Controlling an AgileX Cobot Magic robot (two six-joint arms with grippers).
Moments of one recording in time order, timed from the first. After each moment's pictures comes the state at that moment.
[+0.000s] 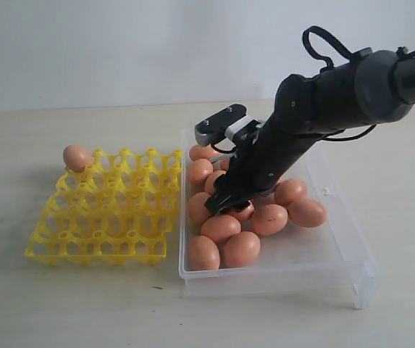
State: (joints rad) left arm -0.06 0.01 0.00 -0.17 0.37 0.21; right arm 0.50 2.02 -1.27 0.30 0.51 -0.50
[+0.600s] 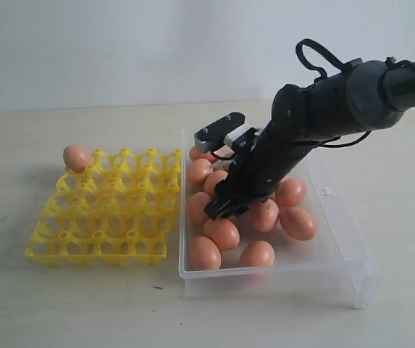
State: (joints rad) left arm -0.06 0.01 0.00 -0.17 0.37 0.21; right arm 0.50 2.05 -1.27 0.30 0.49 -0.51
